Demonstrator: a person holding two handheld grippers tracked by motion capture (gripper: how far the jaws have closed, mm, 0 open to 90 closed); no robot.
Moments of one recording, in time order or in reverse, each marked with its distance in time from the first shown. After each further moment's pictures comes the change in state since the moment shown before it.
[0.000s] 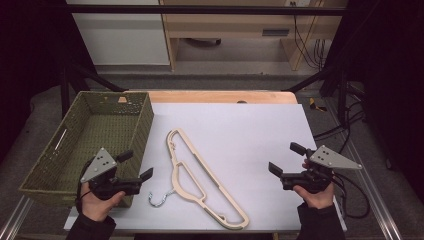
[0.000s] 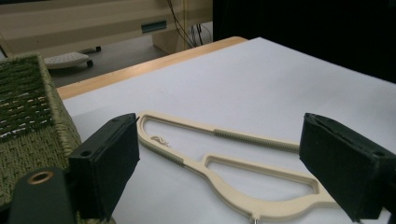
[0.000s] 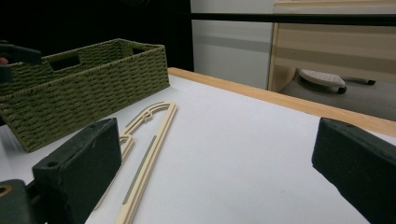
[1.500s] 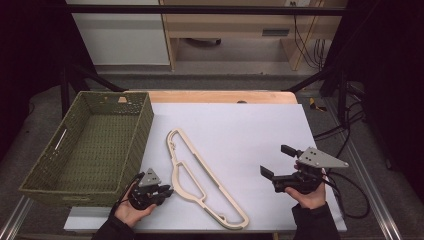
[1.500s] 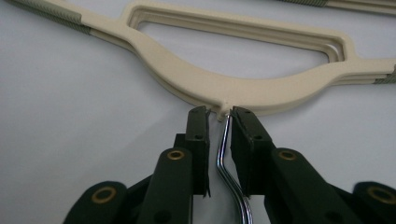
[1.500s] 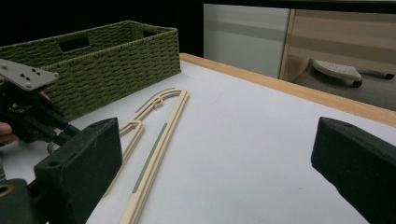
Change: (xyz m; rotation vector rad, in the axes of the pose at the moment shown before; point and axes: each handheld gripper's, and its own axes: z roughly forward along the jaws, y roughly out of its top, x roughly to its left) left arm -0.023 -0.078 0.081 0.443 -0.149 0.011; right arm 0.010 -0.004 0.015 0.062 0.040 -0.022
